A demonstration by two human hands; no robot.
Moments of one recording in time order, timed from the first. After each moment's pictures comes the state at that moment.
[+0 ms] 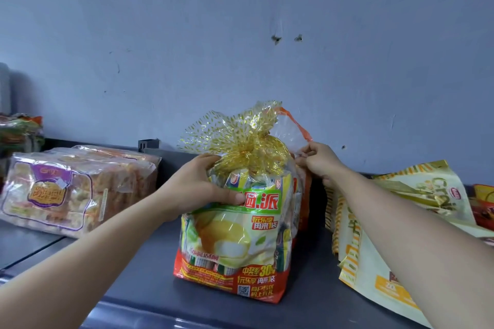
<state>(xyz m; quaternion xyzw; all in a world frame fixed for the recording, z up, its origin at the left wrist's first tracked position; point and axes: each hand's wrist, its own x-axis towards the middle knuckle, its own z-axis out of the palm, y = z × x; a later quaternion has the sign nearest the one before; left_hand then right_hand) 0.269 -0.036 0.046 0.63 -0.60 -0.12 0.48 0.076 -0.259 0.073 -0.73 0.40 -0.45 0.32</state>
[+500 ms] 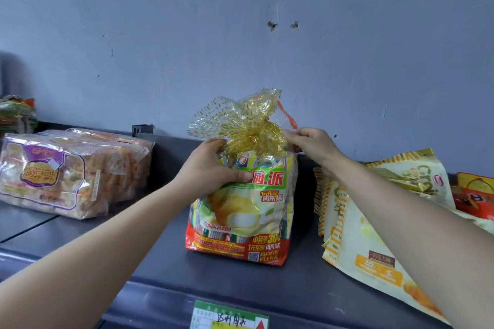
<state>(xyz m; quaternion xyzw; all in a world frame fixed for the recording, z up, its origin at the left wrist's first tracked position) 0.234 -0.058 0.040 0.65 -0.57 -0.02 0.50 0.059 -0.214 0.082 -0.76 0.33 -0.46 0.30</state>
